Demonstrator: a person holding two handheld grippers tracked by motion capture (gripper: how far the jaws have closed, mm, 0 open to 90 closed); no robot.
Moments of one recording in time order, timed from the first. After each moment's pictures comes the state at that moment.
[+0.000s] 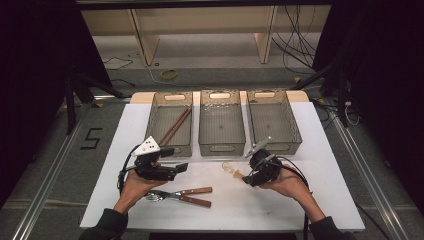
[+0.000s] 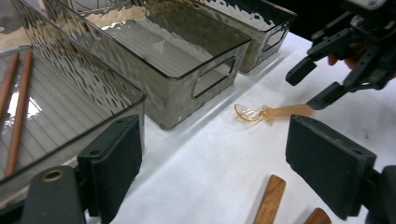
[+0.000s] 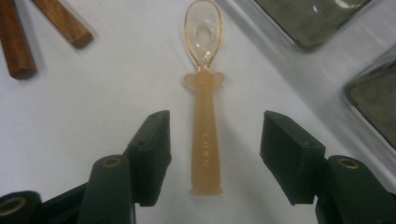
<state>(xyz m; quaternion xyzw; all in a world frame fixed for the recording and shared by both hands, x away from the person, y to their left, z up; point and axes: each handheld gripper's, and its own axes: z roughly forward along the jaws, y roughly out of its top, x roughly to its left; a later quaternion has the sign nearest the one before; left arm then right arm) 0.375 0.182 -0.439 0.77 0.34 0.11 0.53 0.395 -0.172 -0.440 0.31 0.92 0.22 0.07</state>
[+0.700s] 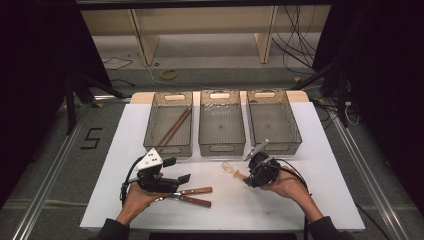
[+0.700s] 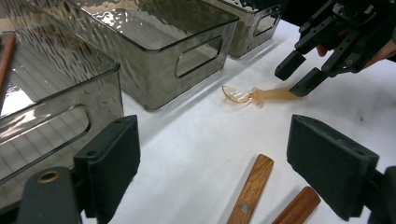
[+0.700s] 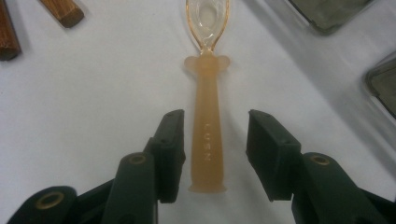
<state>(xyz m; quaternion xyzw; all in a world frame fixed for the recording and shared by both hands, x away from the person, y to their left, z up) 0.353 0.176 -0.457 0.77 0.33 0.12 0.52 0.396 -0.171 -0.452 0.30 0.93 0.20 0.06</state>
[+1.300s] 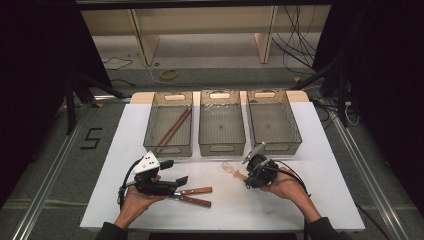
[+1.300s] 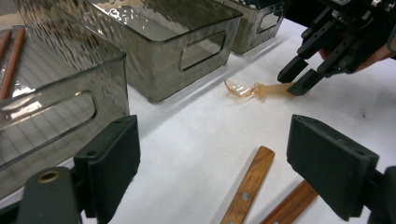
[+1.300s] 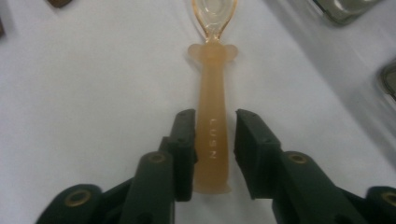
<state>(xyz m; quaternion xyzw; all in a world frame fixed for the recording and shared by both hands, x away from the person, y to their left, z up) 0.344 0.182 -0.461 0.77 0.34 0.12 0.52 0.395 -0.167 -0.460 0.29 0.94 0.18 0.07</state>
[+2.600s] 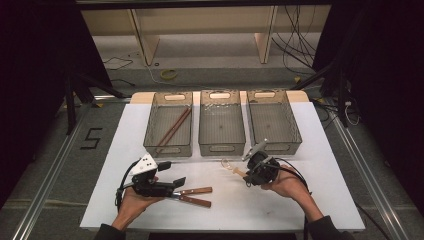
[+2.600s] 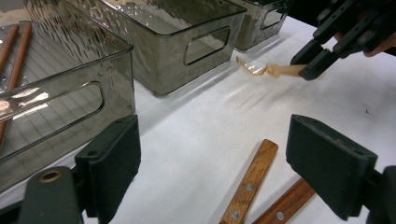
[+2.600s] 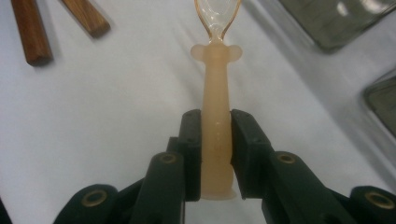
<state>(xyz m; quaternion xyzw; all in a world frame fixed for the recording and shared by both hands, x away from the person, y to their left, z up) 0.343 0.188 -0.464 0.77 0.35 0.12 0.52 0.390 -0.166 -0.440 0.29 0.93 0.21 0.06</state>
